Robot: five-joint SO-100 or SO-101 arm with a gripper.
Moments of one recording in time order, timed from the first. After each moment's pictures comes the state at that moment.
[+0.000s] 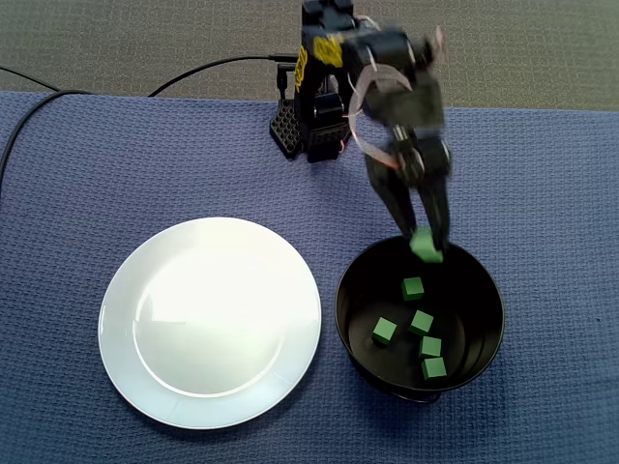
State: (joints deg) arm -20.2 99.7 68.1 67.3 -17.4
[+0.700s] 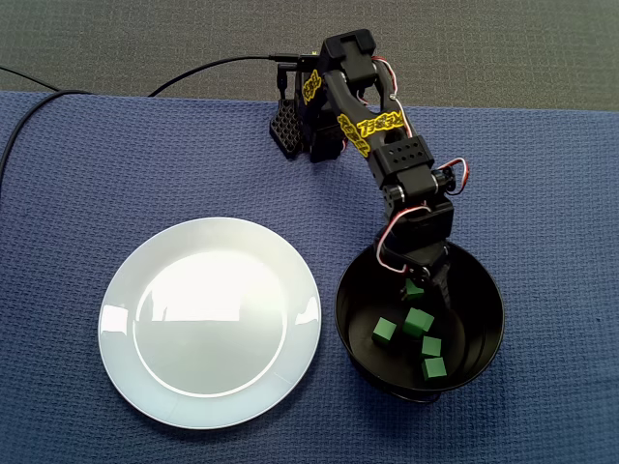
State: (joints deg) arm -22.2 80.0 80.1 63.1 -21.8
